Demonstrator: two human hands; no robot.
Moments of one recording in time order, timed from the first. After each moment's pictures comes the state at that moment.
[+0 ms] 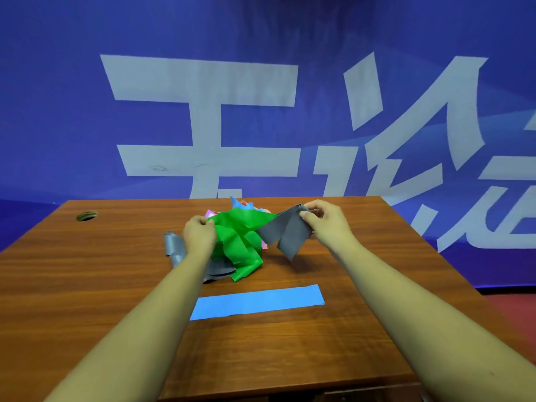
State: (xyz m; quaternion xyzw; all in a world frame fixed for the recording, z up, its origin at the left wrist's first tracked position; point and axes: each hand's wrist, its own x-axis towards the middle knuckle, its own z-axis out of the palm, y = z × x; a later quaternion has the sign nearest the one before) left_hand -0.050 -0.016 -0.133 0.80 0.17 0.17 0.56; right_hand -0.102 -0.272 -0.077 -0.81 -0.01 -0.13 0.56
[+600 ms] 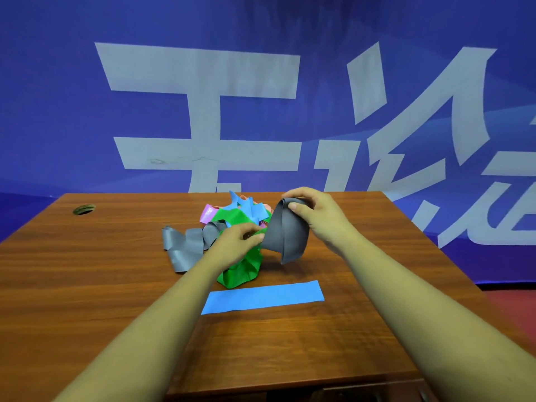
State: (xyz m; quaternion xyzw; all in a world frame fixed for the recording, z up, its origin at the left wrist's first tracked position) left_hand -0.075 -0.055 -0.141 0.88 -0.19 0.01 0.44; right_hand -0.107 -0.260 -0.060 -0.82 -0.14 -0.11 0.55
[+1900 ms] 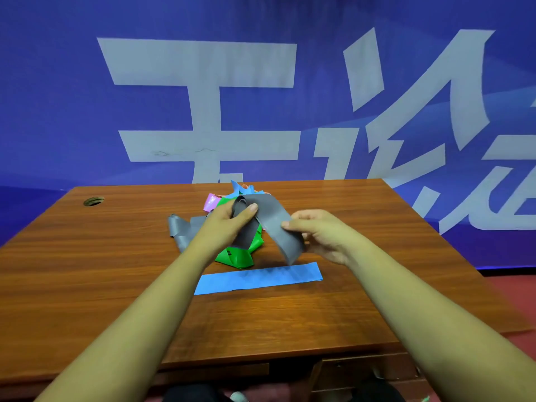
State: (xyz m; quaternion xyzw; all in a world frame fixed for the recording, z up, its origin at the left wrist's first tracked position) left_hand -0.143 -0.047 -0.091 0.76 -0.13 0.02 0.64; right_hand -0.168 -0.261 -0.073 -0.71 -0.03 0.16 0.68
